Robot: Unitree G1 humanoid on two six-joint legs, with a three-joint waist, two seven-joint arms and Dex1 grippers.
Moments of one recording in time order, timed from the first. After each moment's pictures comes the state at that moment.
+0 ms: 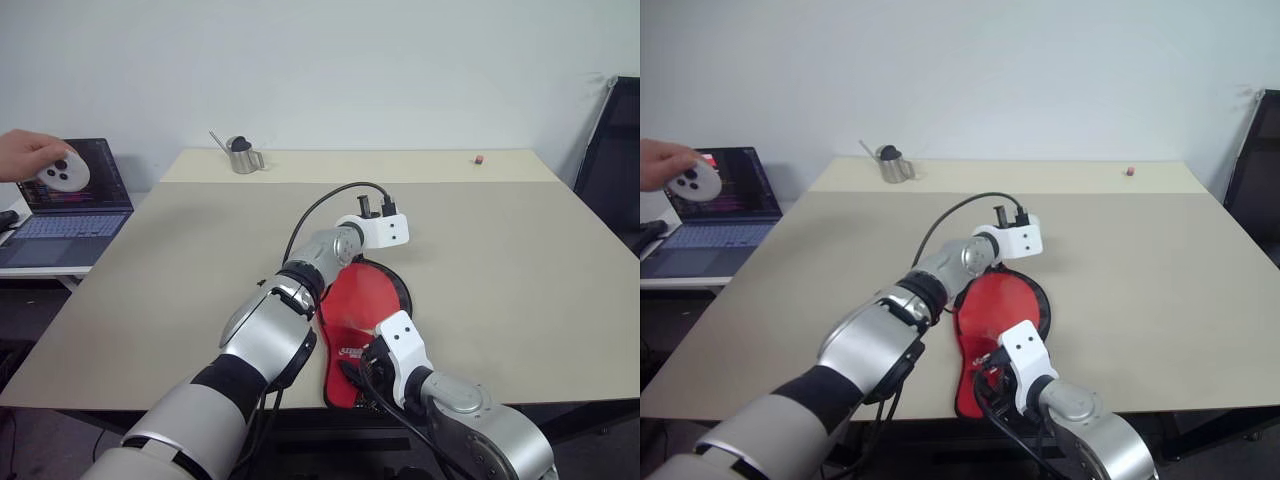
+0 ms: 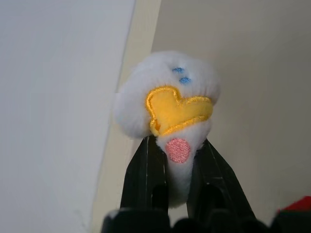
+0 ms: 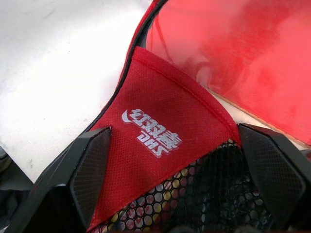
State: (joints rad) left arm -1.39 0.03 -0.41 1.42 0.68 -0.22 -0.12; right arm -0.07 -0.16 0.37 -0.68 0.18 1.12 0.19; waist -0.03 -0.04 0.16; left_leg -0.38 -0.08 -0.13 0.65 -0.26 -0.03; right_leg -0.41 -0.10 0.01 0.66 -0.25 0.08
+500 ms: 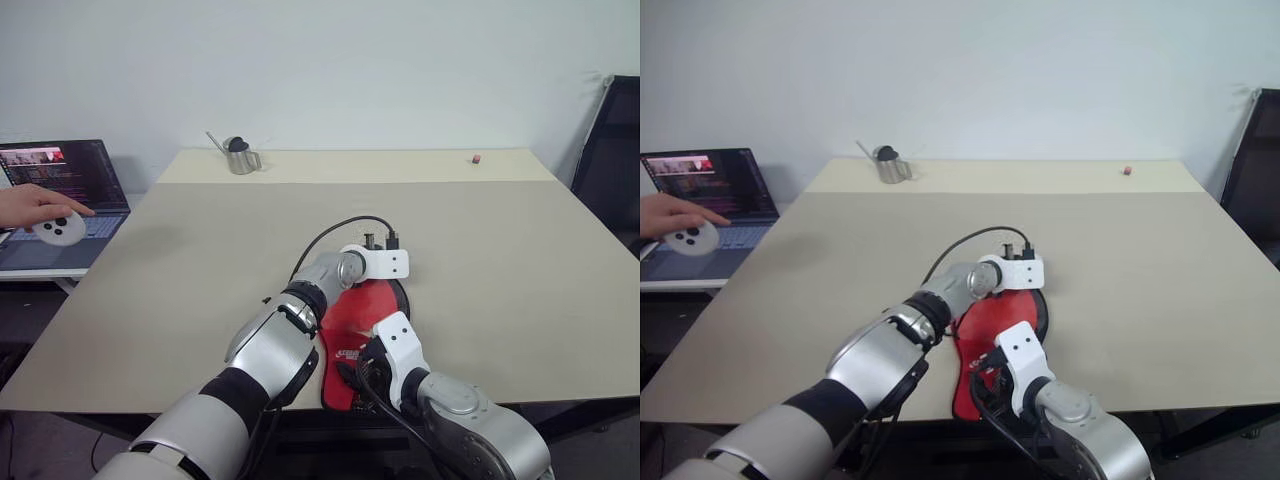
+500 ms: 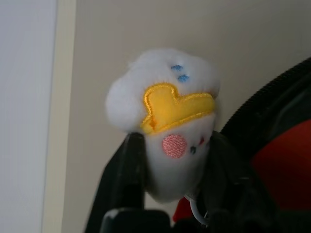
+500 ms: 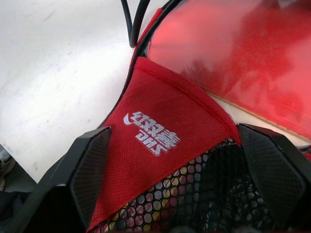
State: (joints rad) left arm -1.29 0.01 -0.44 1.42 0.69 -0.23 -0.26; right arm -0.07 -0.13 0.38 -0.68 0.18 1.14 0.17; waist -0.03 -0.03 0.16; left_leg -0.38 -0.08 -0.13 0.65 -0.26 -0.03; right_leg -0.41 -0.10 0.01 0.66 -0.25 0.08
